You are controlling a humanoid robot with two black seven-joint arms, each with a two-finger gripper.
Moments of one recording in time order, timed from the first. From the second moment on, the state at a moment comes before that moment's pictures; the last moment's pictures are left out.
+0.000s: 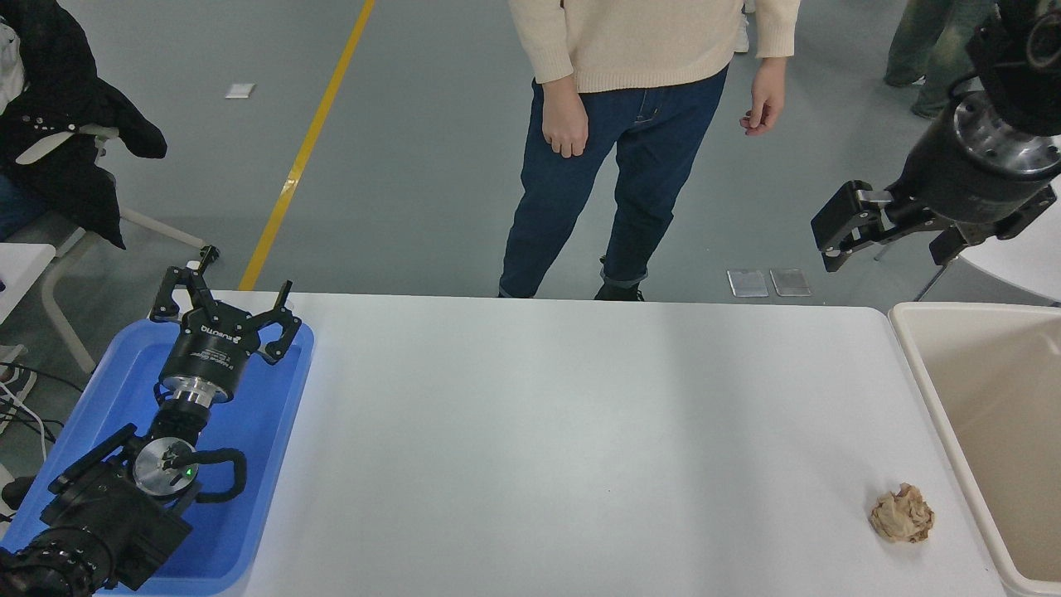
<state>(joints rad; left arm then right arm) -0.60 0.23 -0.89 -0.31 -0.14 -0.79 -0.37 2.38 -0.33 -1.39 1.37 -0.21 0.79 -0.04</state>
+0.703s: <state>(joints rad) -0.60 0.23 -0.89 -0.31 -0.14 -0.79 -0.37 2.36 -0.34 -1.38 1.37 -0.21 0.79 -0.04</state>
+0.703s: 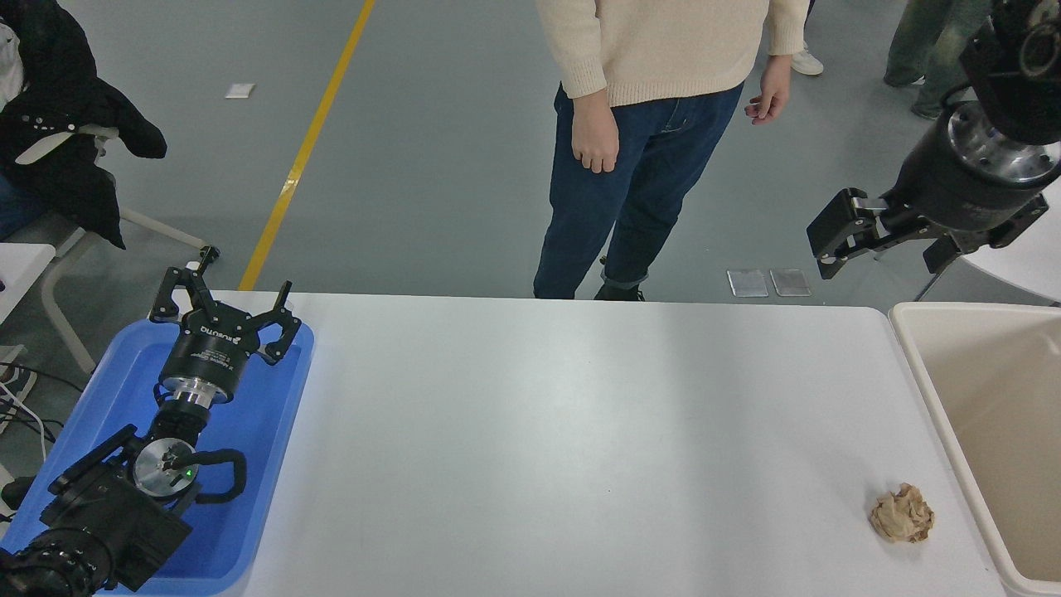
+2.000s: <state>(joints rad) -0.60 0.23 -0.89 -0.31 -0.14 -0.79 -0.37 2.13 -0.47 -1.45 1.32 -0.21 0.79 -0.04</state>
